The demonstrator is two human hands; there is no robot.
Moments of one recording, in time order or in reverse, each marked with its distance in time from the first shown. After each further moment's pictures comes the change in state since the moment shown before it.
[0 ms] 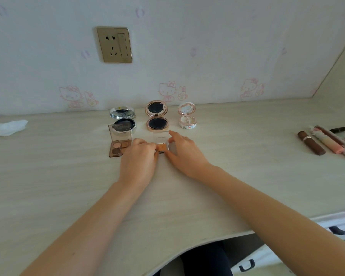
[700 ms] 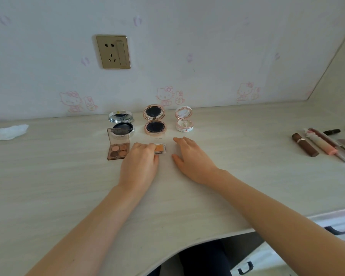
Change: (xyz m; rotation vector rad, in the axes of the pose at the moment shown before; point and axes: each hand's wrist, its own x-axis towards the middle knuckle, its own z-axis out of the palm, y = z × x) left_hand -0.005 0.016 -0.006 0.009 0.057 0.036; right_hand -0.018 0.016 -0.017 -0.118 -0.045 -0.022
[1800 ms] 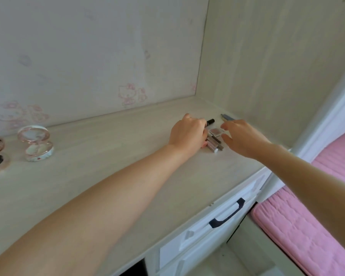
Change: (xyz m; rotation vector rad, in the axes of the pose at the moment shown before) left_hand 0.077 0.390 0.164 -0.282 -0.221 0.606; right_hand -0.160 0.324 -0.238 -0.511 0.149 0.532
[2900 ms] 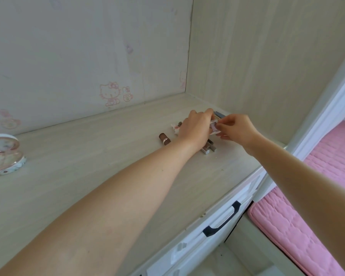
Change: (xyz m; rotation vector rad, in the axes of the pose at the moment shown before) left_hand 0.043 0.022 0.039 -0.179 -0.037 0.043; right_hand 0.023 0.015 0.014 1.009 0.088 0.438
